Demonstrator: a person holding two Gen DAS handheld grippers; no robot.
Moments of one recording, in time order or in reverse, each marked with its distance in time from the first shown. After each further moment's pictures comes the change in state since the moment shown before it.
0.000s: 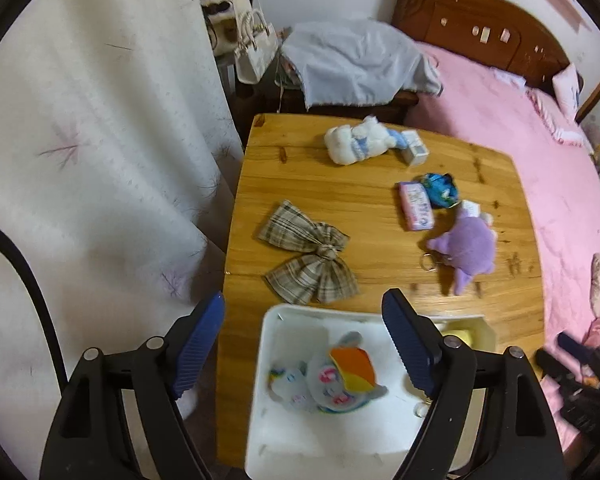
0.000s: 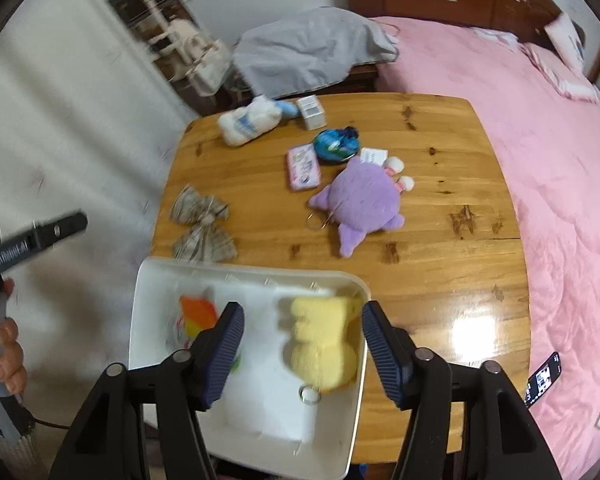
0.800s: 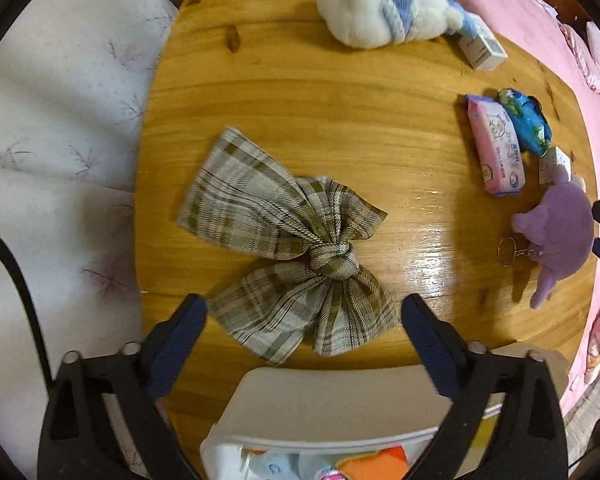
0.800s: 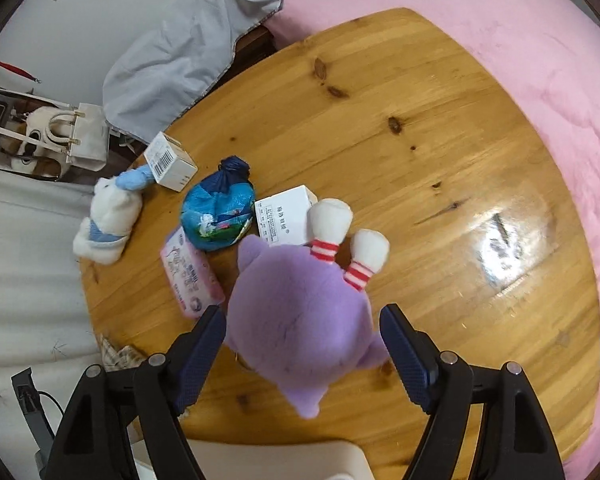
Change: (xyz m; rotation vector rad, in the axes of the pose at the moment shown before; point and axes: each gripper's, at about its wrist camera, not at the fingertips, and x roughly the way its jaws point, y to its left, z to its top) left arm 0.203 -0.017 0.026 -0.009 0.363 -0.018; right arm 0.180 -0.104 0.113 0.435 0.115 0.015
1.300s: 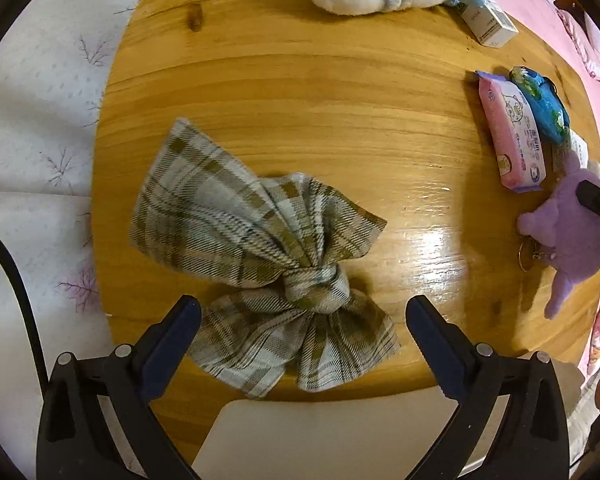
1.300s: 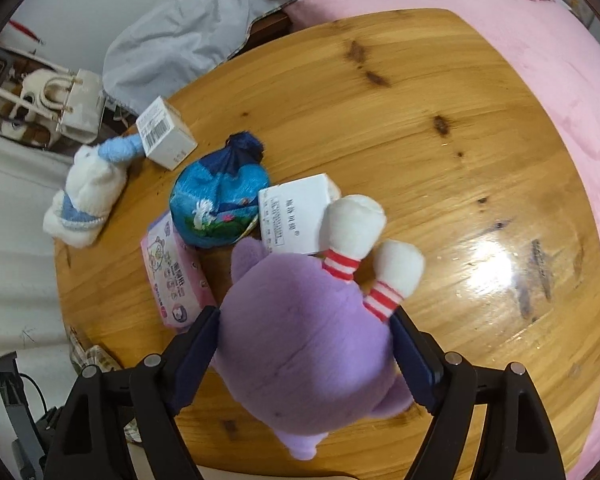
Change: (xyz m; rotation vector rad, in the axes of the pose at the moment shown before) left arm 0.030 -0.009 0.010 -0.014 0.036 -0.007; right arm 0.037 0.025 0.002 -0.104 0.010 -0.073
